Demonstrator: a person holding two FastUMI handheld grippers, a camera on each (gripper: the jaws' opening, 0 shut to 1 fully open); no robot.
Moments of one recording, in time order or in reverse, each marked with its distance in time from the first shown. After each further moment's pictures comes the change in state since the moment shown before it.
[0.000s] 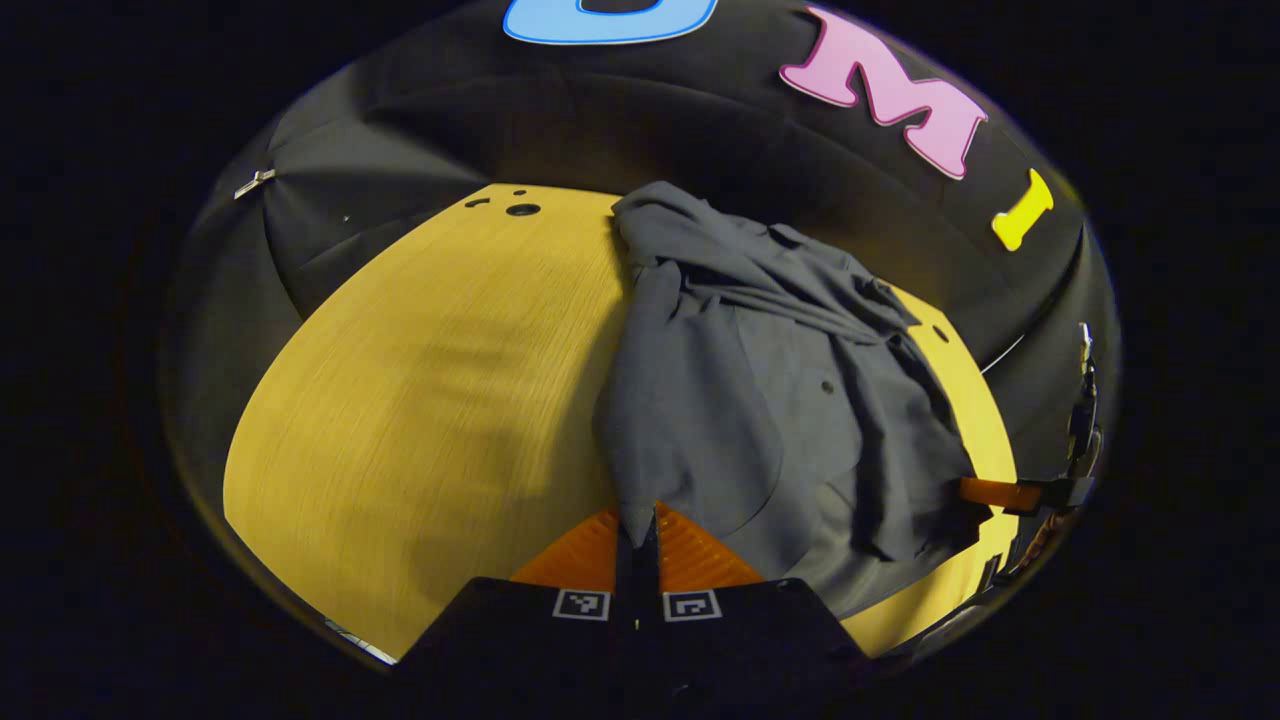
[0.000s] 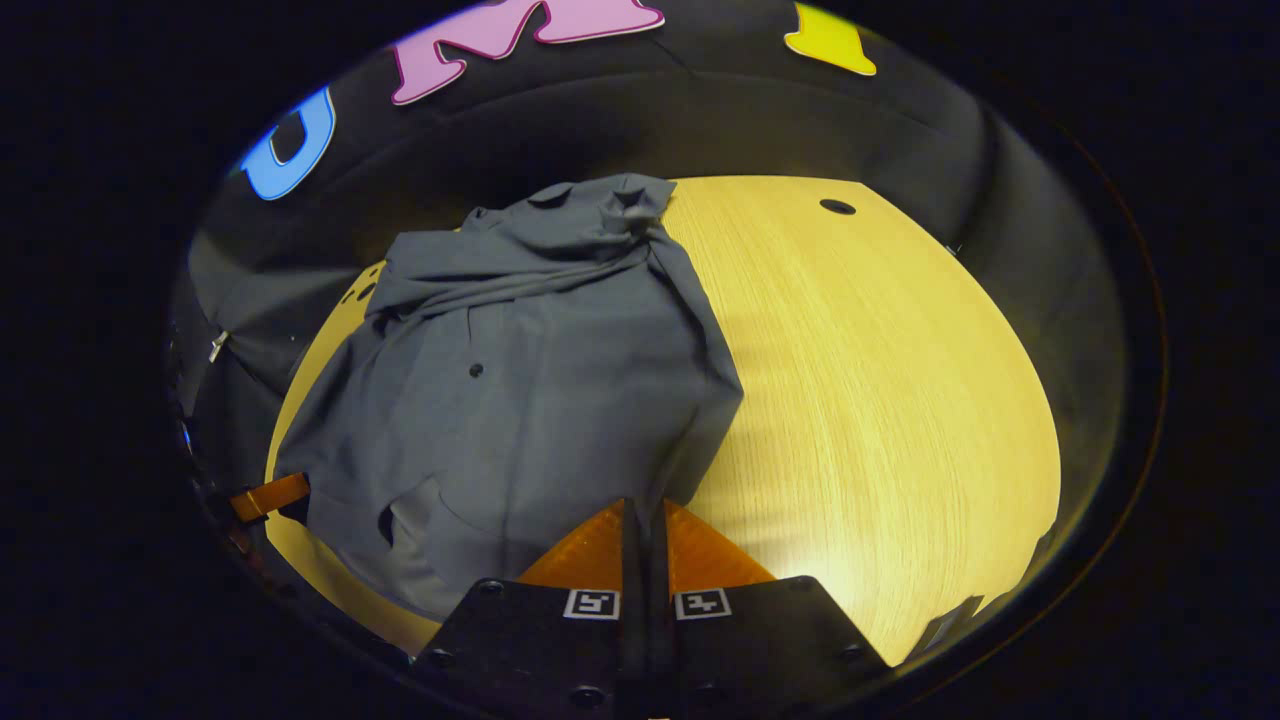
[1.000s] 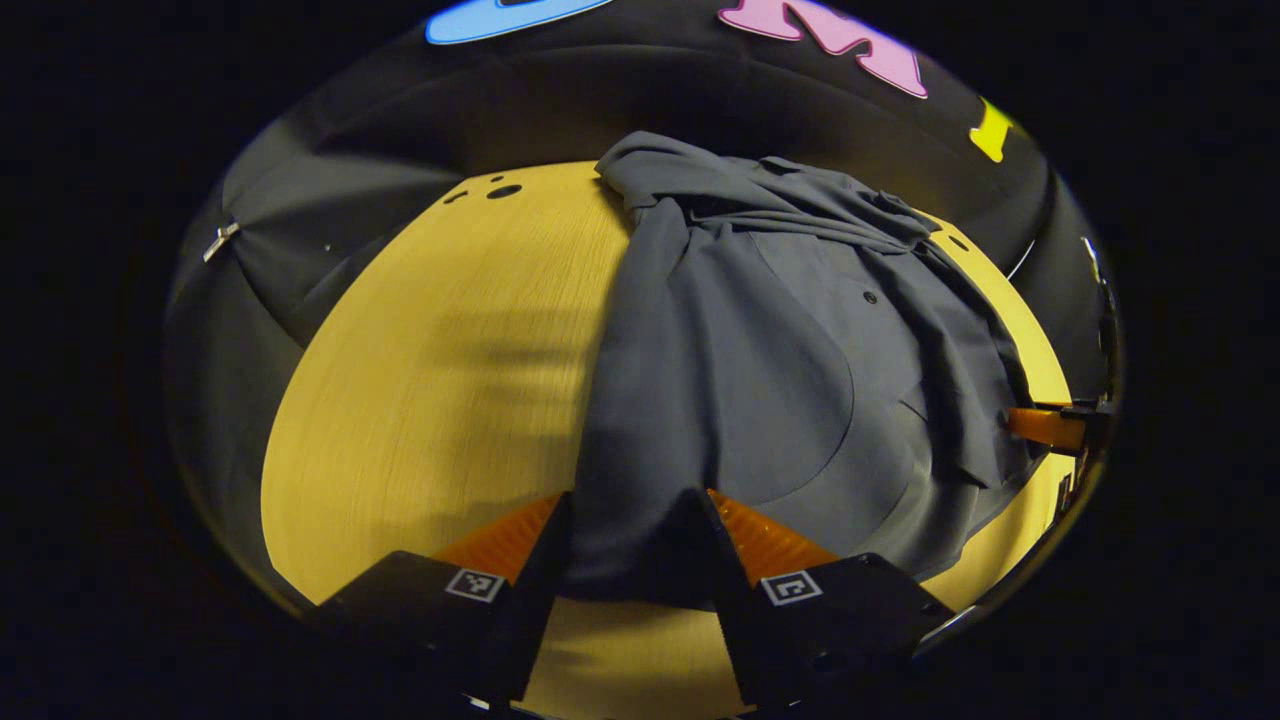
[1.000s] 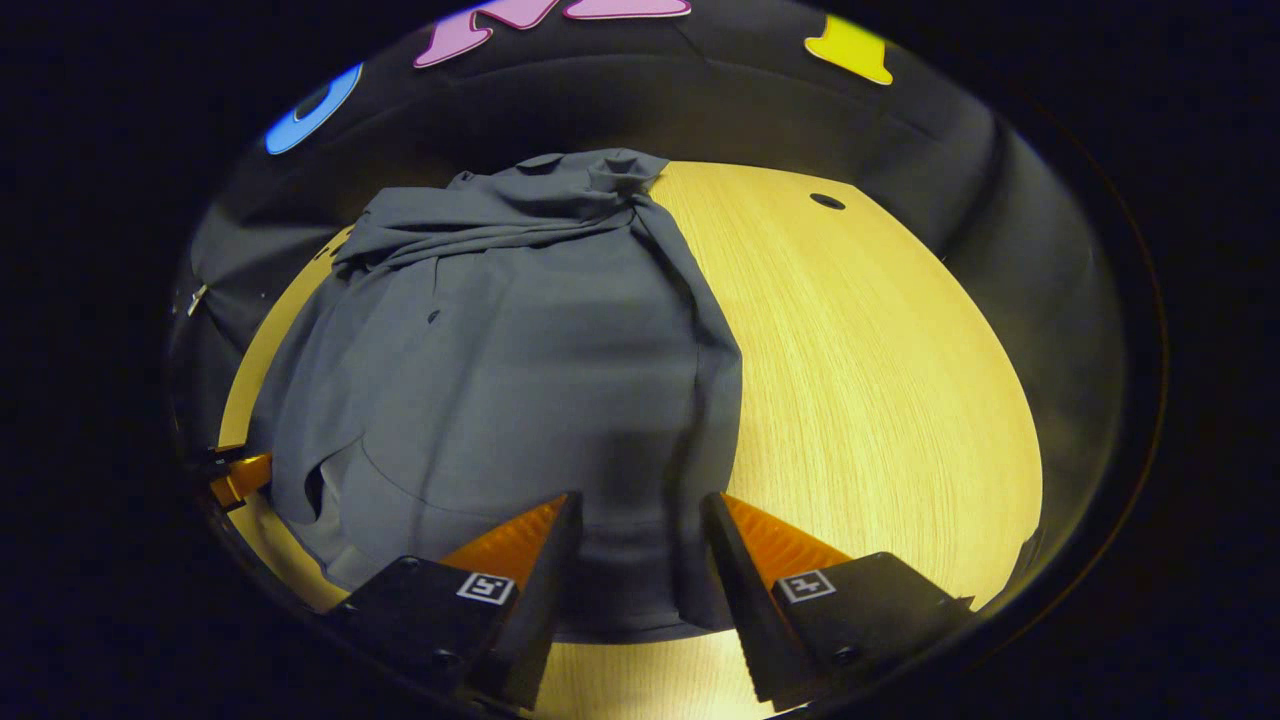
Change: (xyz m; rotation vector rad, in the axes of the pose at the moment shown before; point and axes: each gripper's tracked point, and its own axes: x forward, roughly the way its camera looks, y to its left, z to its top) left arm 0.028 0.037 -0.049 0.212 0.107 0.111; right arm 0.019 -0.019 -0.045 -0.090 0.051 -0.101
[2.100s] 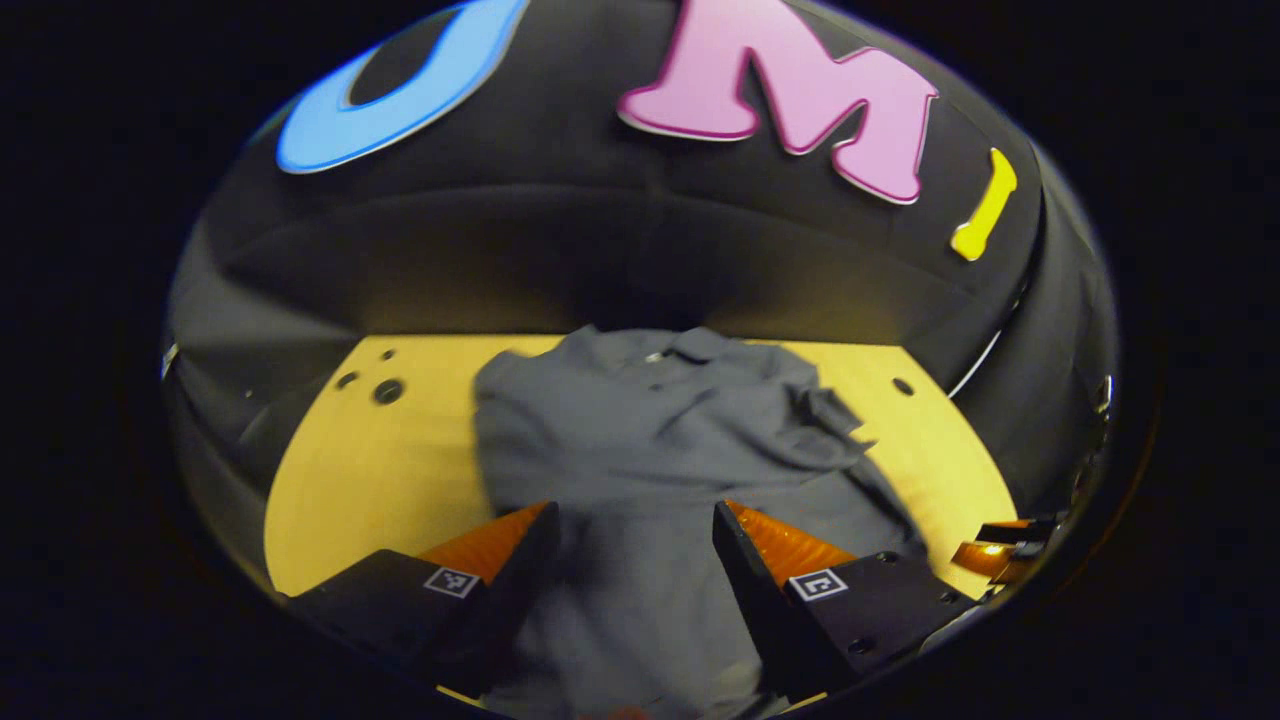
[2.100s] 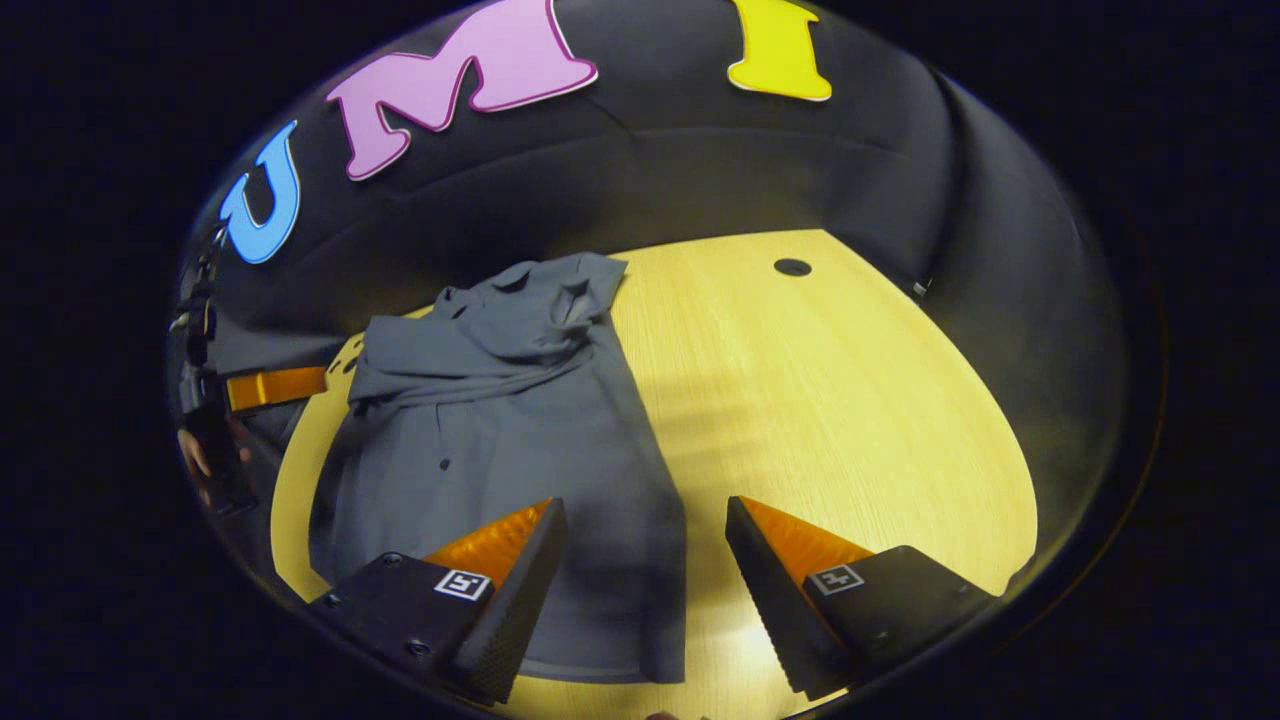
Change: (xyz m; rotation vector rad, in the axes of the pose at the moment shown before) left arm -0.004 -0.069 0.225 0.018 -0.247 -0.108; right arm -0.028 -0.044 0.088 0.135 -0.153 0.068
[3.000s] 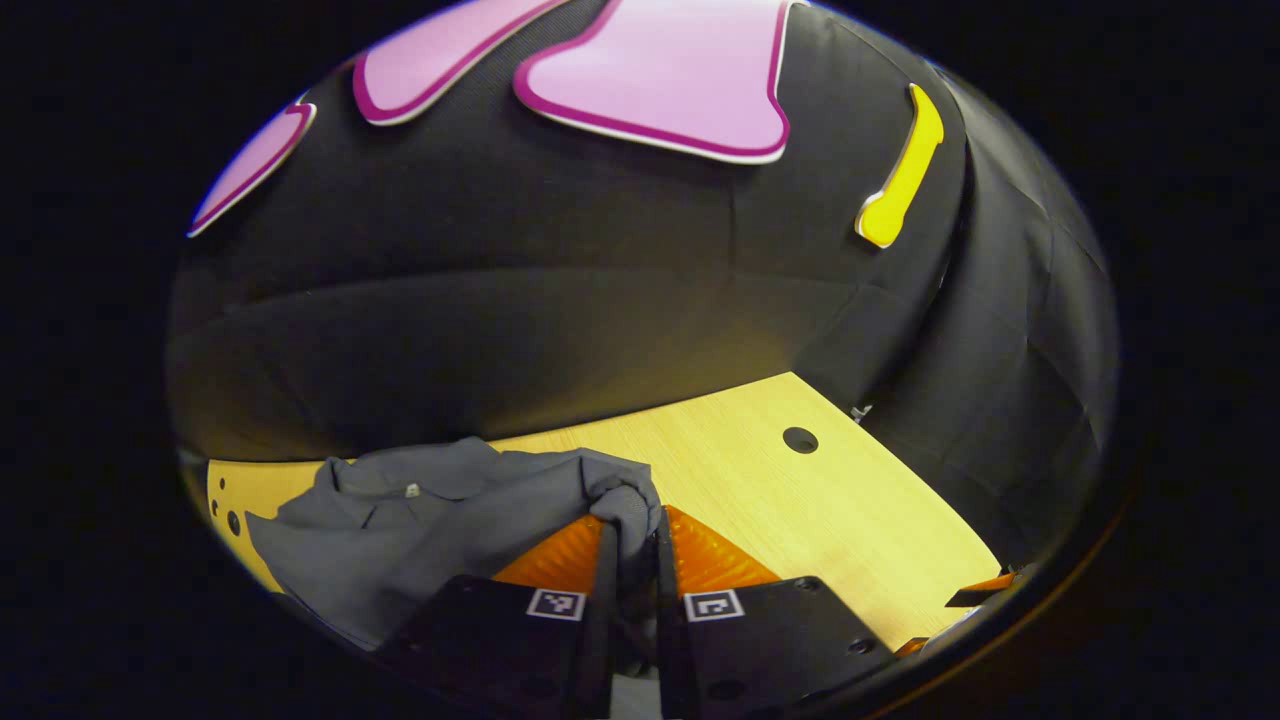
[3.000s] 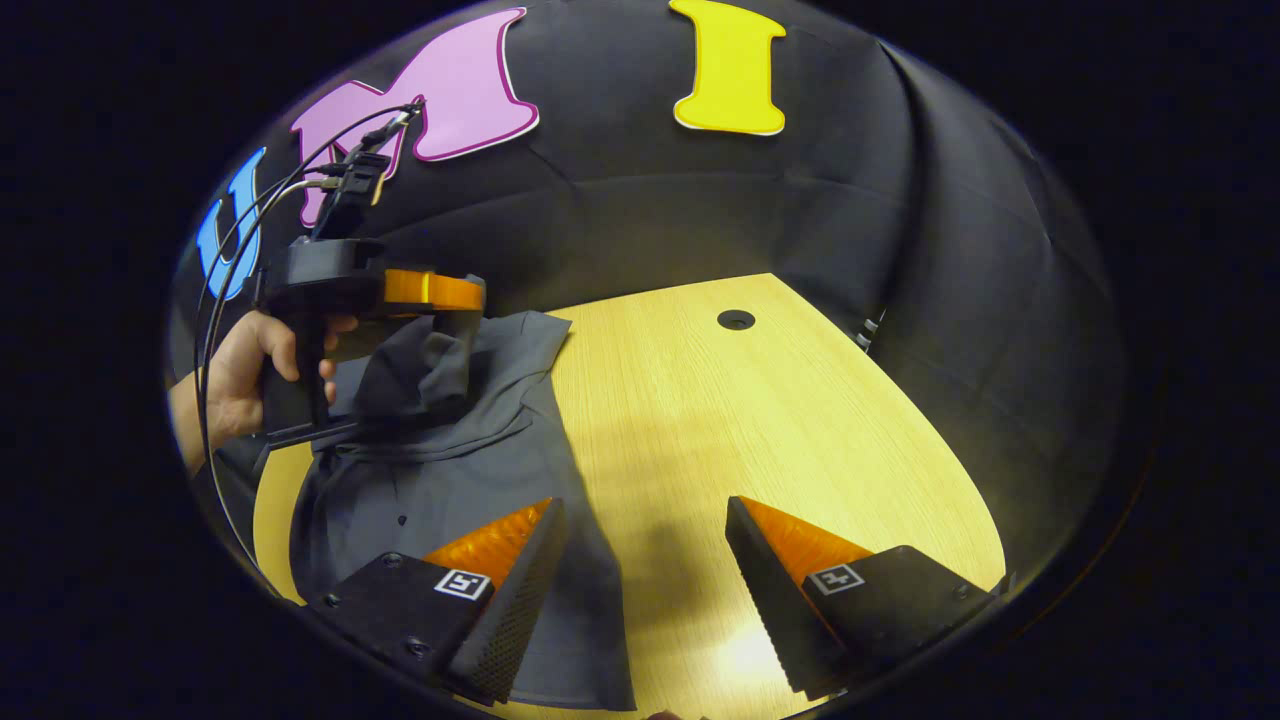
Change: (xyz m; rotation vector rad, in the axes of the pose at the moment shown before) left arm 0.149 -0.284 0.130 0.207 -0.079 -0.364; right arm 0.001 -0.047 0.065 0.033 -0.146 -0.108
